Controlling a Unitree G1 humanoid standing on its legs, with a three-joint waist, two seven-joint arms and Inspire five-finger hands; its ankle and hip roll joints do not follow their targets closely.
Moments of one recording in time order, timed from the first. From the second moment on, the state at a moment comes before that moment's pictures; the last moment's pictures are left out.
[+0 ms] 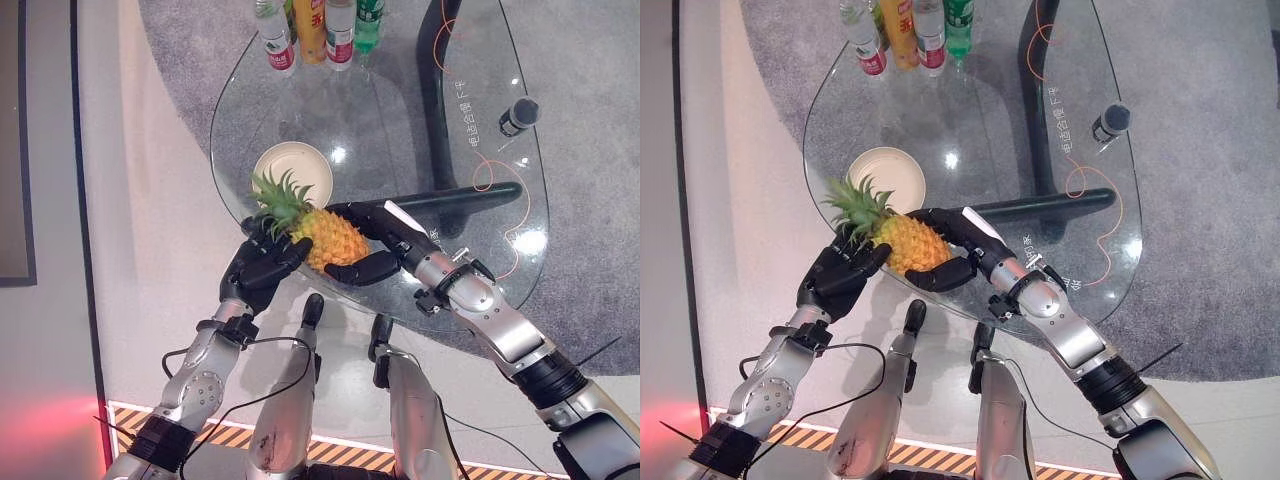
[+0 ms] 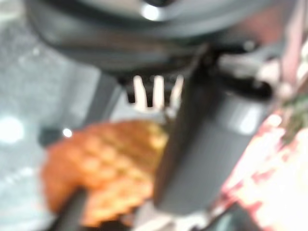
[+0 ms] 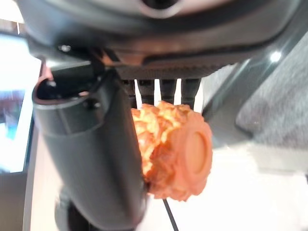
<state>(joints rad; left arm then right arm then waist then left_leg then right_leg) -0.15 0.48 -0.29 0.05 -1.24 -0.18 -0.04 -0.54 -0.63 0.55 0.02 0.23 0.05 0.23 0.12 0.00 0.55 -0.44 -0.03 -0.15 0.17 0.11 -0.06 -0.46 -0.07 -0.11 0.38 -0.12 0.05</state>
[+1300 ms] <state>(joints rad) -0.10 0.41 -0.22 0.02 -1.49 -0.23 -0.12 -0.59 -0.57 0.56 0.01 0.21 0.05 0.29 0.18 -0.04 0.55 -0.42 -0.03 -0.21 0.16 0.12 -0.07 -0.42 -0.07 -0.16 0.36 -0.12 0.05</state>
